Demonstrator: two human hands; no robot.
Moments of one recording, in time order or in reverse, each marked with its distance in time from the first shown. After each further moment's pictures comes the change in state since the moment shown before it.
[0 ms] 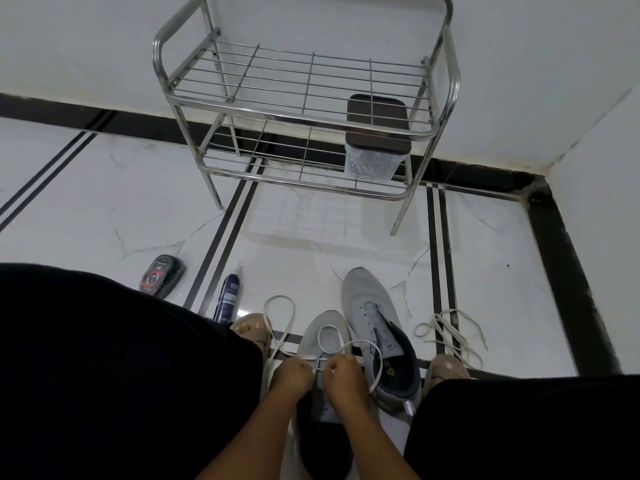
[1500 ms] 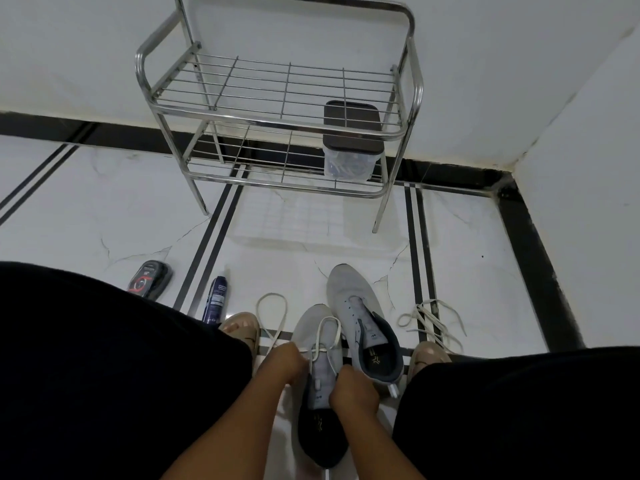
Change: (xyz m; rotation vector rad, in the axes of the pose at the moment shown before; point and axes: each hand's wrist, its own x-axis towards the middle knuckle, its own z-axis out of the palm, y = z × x) left_hand -0.009 0.026 -0.018 0.292 -0.106 0.070; right_hand -0.024 0.033 -0.005 -0.244 -0.057 0.190
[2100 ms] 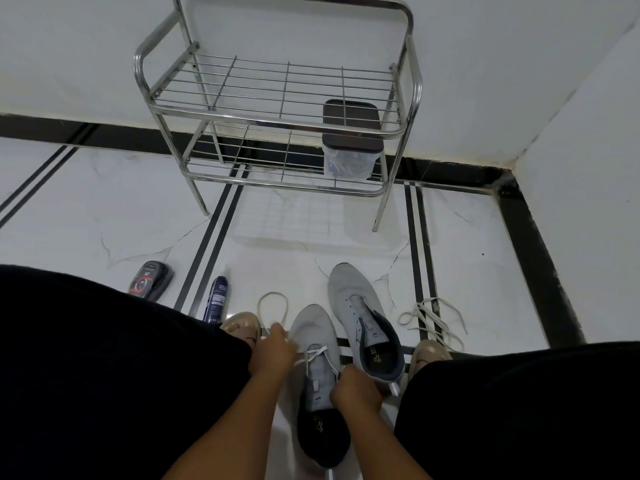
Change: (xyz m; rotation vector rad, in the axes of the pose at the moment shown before) left_hand -0.014 -0.002 -0.011 -0.130 0.303 -0.036; right_hand -0.004 -0.001 -0.009 0.061 -0.063 0.045
